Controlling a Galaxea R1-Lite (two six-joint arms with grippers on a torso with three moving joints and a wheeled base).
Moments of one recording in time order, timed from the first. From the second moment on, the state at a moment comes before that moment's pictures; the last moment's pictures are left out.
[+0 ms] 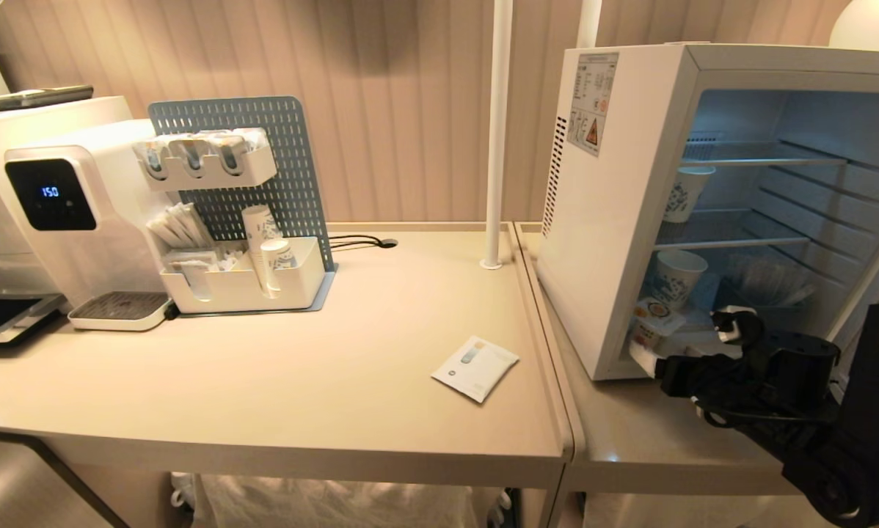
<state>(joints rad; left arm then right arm) 0.01 0.00 0.00 -0.01 0.01 -0.03 0.07 2.18 -0.36 -1.52 0.04 0.16</state>
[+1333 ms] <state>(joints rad) 0.01 0.00 0.00 -0.01 0.01 -0.03 0.06 2.19 -0.55 -1.34 0.04 0.16</state>
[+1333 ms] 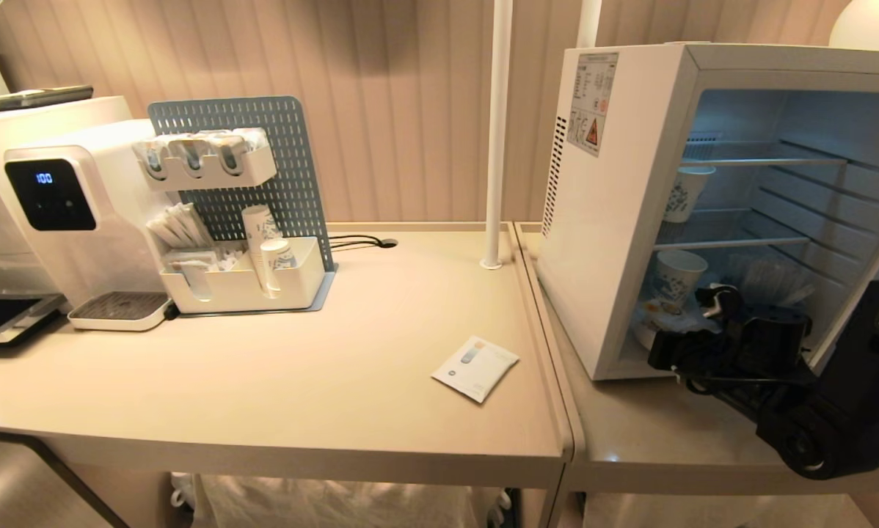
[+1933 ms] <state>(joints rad) 0.01 0.00 0.00 -0.01 0.01 -0.03 0.09 1.94 -0.31 -1.34 0.05 0.16</state>
